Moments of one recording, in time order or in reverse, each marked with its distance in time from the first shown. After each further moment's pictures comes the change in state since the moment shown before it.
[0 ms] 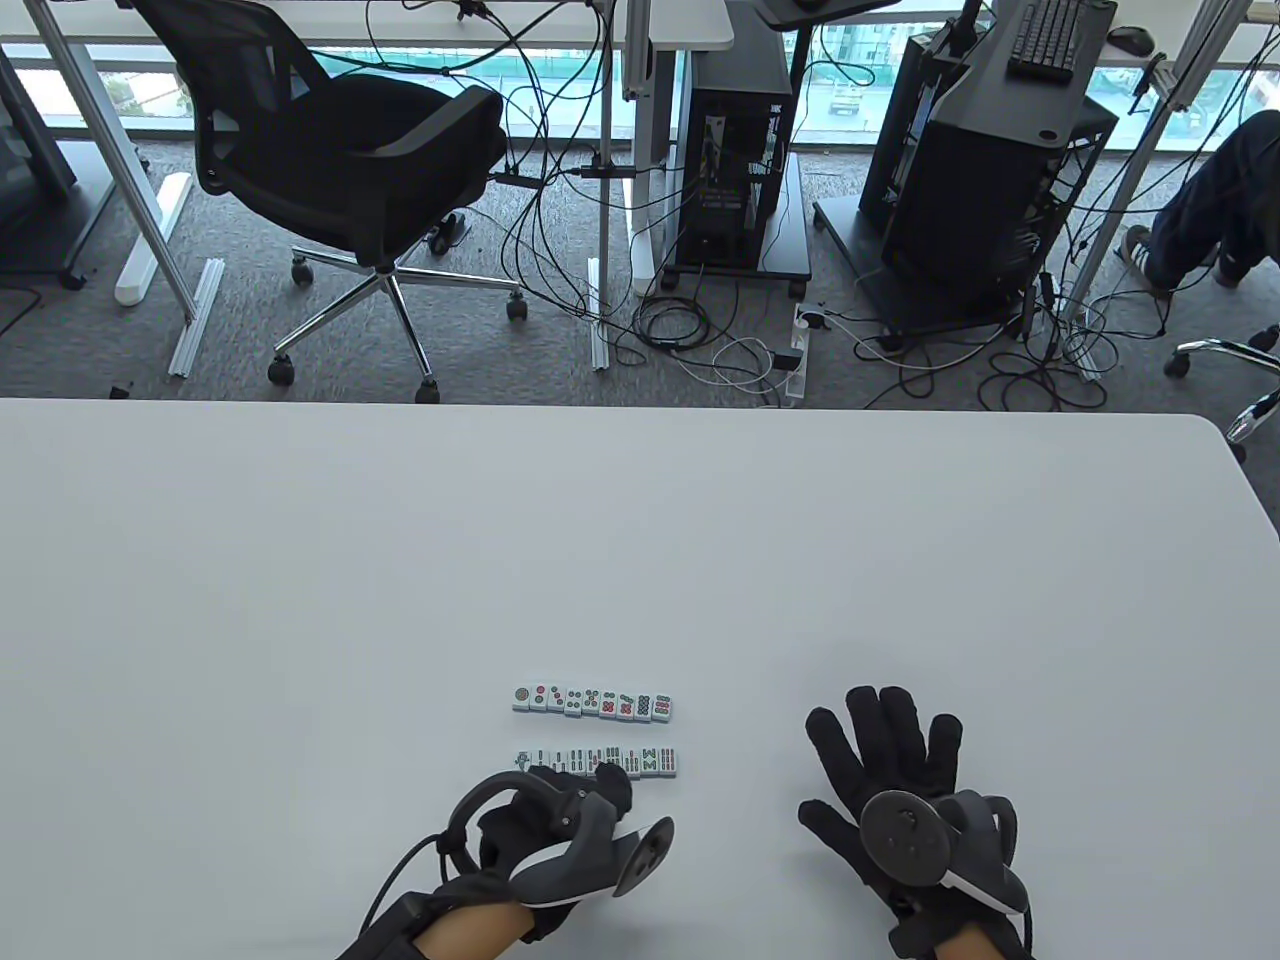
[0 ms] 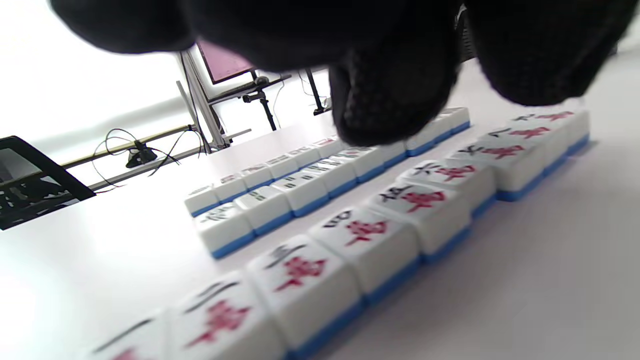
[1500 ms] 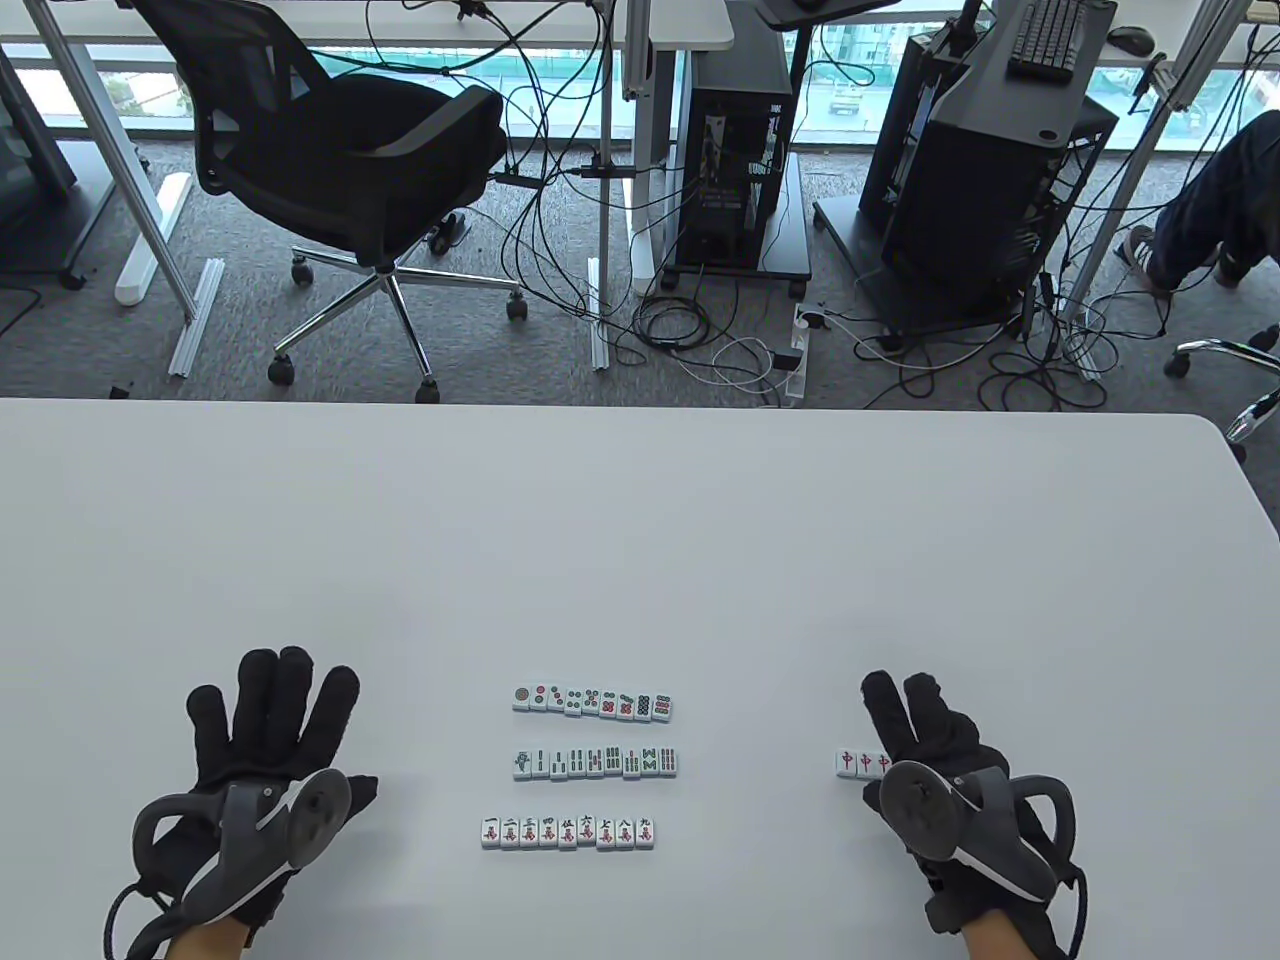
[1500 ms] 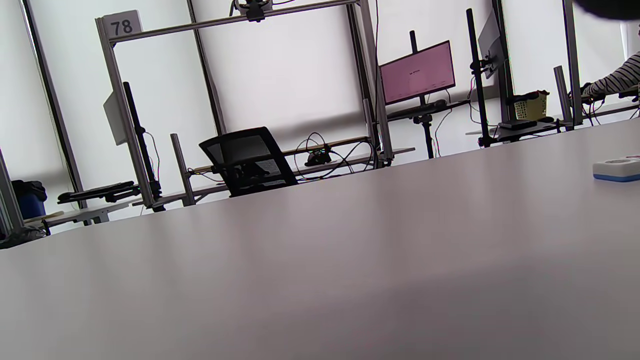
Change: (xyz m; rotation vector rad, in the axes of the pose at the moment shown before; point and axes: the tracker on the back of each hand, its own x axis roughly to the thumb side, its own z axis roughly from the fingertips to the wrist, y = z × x) left_hand -0.191 -0.046 0.100 0.075 0.455 0.083; right_hand -0.004 -0.048 -0.011 0.022 0.130 0.283
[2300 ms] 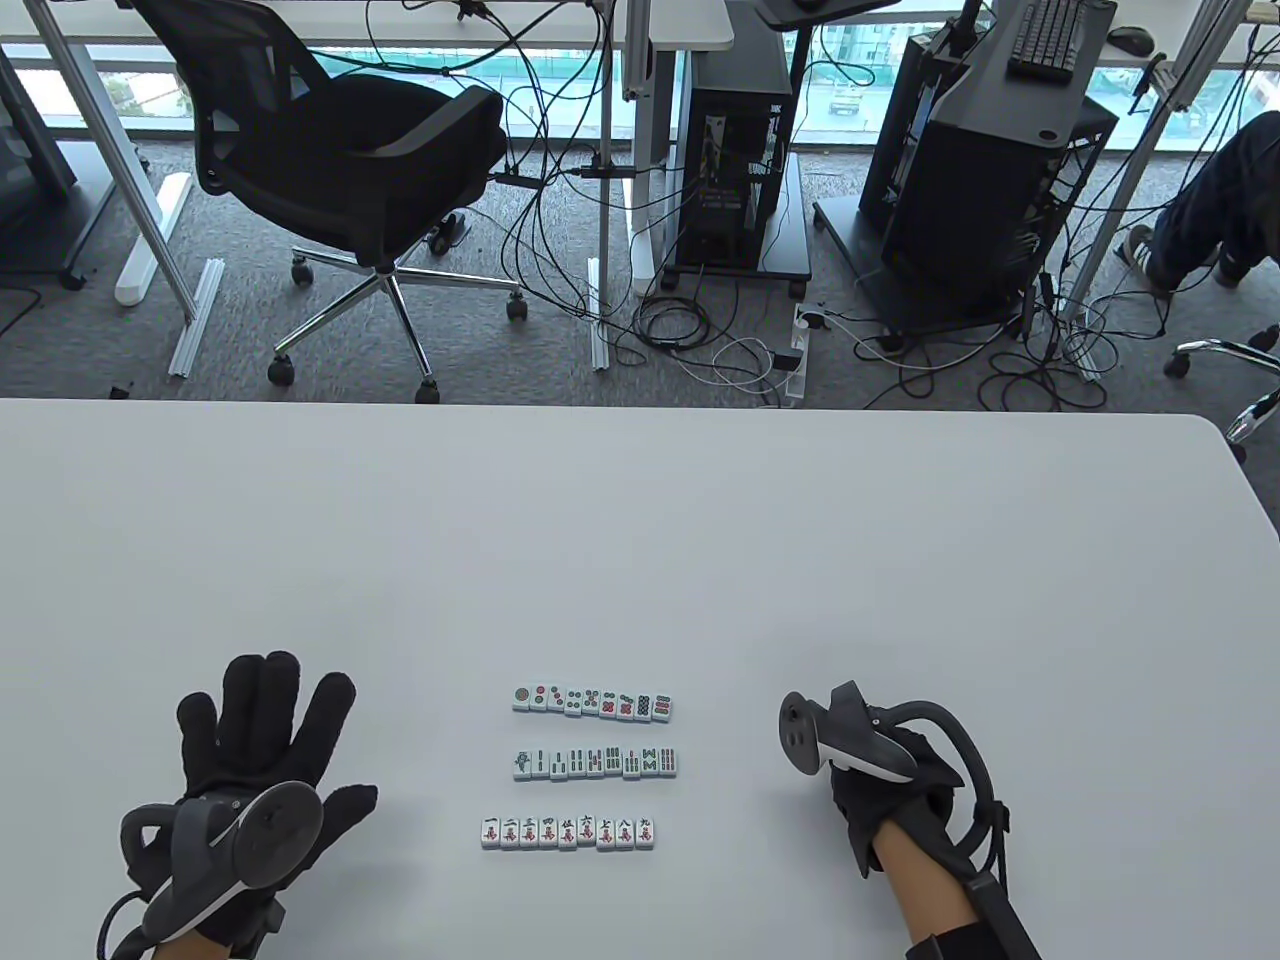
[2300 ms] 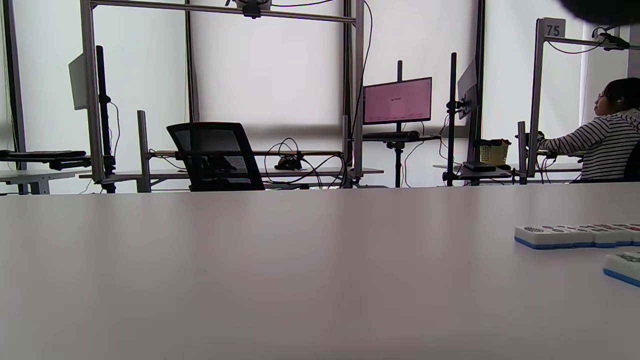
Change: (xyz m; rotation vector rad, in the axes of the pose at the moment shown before) left_hand -0.008 0.015 0.010 0.026 -0.065 0.199; right_hand 0.042 0.056 -0.065 0.461 0.019 0.224
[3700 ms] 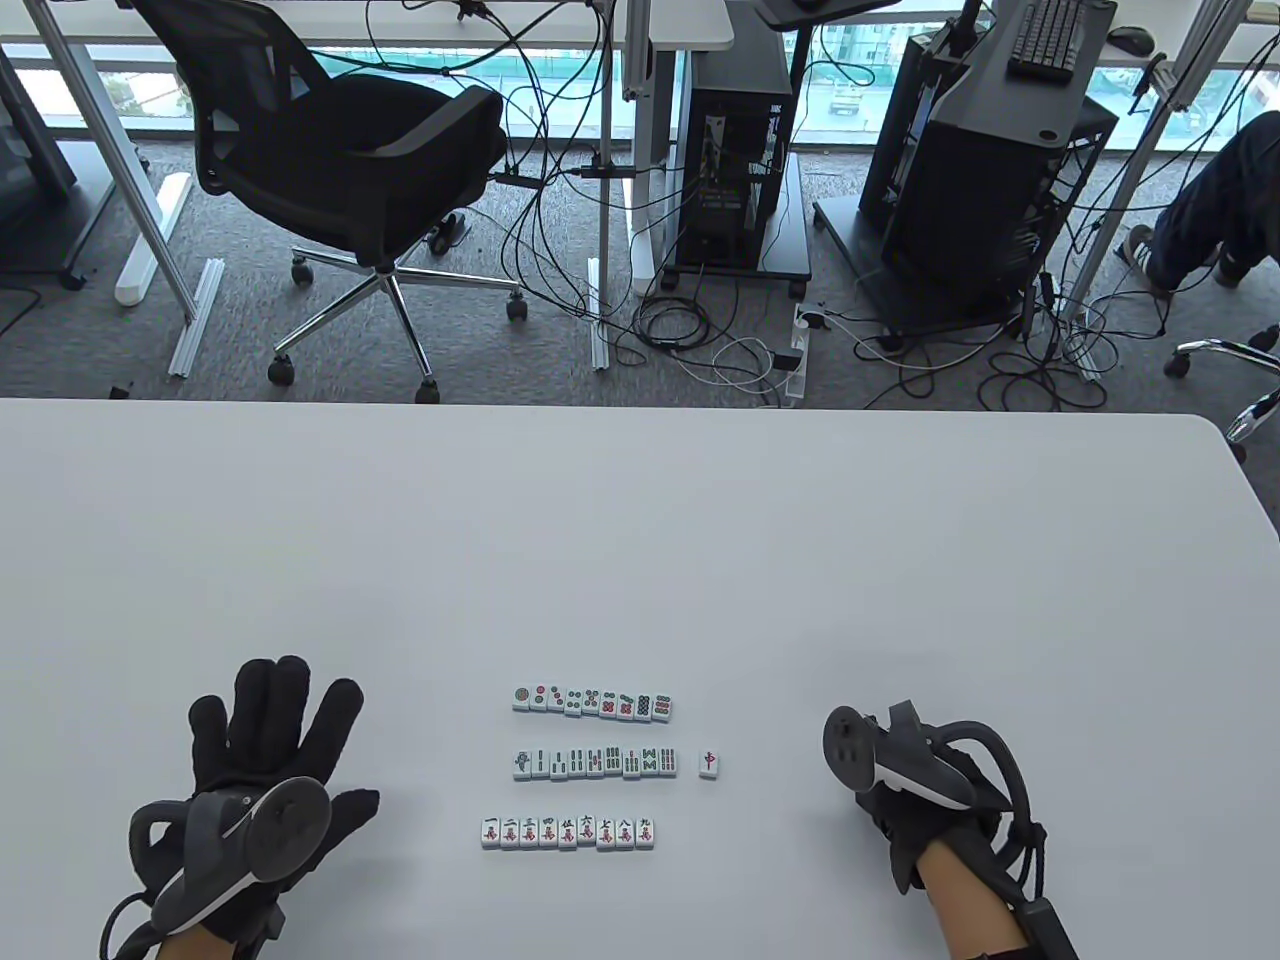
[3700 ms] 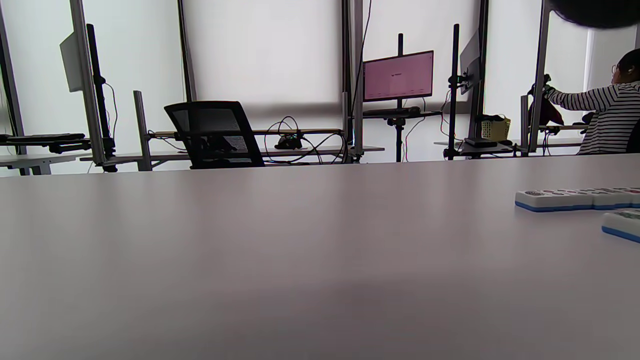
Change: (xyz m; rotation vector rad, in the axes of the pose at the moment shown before) left_hand 0.001 -0.012 -0.003 -0.080 0.002 -0.026; right_hand -0.028 0.017 0.010 -0.095 -0.015 -0.090
